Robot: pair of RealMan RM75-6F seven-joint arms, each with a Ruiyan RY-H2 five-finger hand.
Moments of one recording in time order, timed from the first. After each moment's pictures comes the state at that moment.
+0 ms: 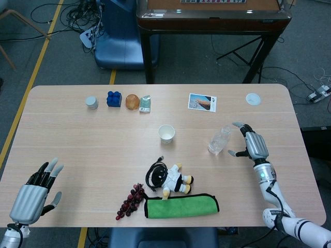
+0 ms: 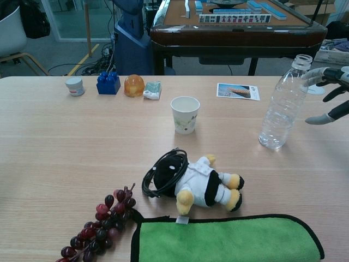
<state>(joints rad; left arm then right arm) -0.14 -1.19 0.13 -1.67 1.64 1.63 0.26 0.47 -1.53 0.25 -1.20 -1.24 0.98 0.25</state>
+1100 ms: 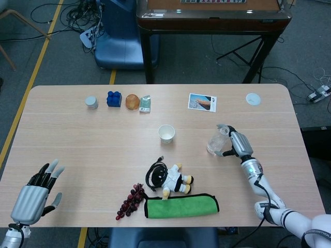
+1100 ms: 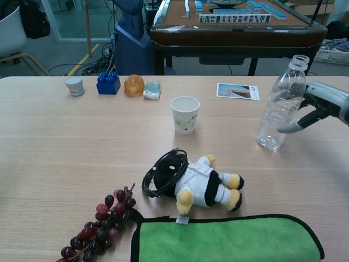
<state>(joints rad) -0.10 -1.18 0.08 -1.68 1.65 1.56 0.27 0.57 -1.65 0.20 -0.96 -1.35 0.89 0.56</state>
